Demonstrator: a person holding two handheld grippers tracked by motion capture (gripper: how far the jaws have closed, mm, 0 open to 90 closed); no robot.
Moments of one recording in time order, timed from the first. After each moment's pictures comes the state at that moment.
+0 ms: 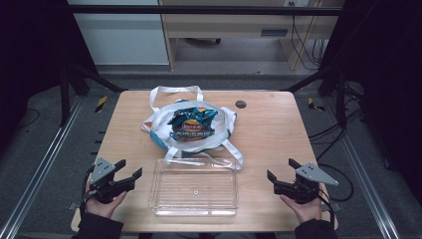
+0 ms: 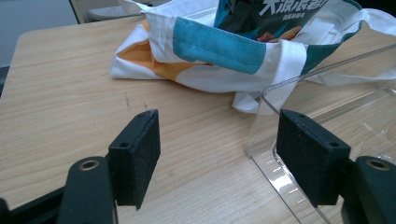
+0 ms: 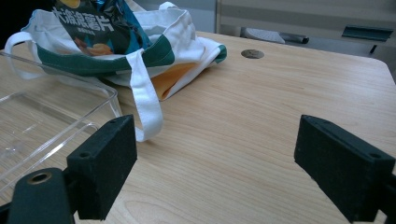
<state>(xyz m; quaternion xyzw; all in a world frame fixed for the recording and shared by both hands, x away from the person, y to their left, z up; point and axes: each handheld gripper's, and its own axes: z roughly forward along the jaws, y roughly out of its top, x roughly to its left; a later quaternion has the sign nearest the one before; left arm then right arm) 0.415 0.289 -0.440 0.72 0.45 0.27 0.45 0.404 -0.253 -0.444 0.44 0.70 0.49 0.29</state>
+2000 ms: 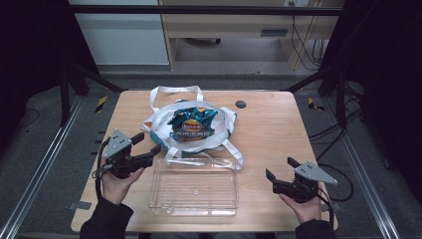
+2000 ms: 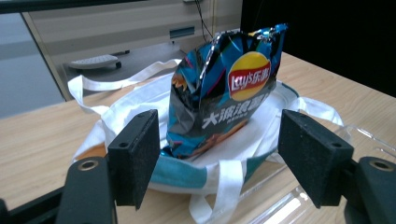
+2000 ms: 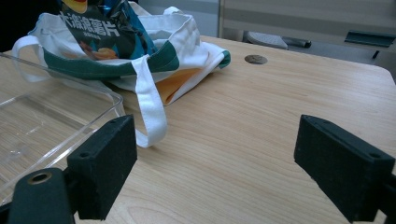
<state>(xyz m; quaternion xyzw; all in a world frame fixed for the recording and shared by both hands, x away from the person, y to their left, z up) 0.465 0.248 -0.353 0.78 0.24 0.36 0.45 0.406 -0.249 -0.439 0.43 0.70 0.49 0.30</state>
